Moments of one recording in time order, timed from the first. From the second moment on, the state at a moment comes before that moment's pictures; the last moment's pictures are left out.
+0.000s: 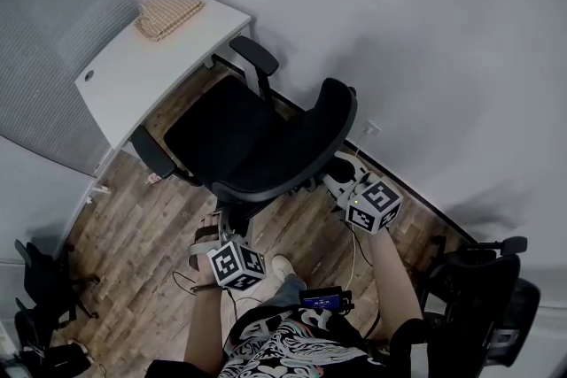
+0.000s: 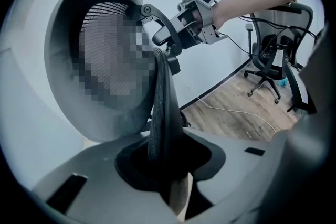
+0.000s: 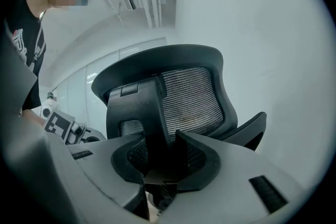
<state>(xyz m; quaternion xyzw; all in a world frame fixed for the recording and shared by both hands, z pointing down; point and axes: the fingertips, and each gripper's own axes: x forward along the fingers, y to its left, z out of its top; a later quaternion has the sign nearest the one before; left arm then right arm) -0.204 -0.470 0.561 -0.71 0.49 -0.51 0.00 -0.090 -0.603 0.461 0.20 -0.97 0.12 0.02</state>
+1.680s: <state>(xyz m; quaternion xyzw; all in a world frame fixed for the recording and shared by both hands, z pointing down) -0.200 -0.499 0.567 -0.70 0.51 -0.50 -0.05 -0.076 -0.634 0.467 0.22 -0.97 0.09 0.09</state>
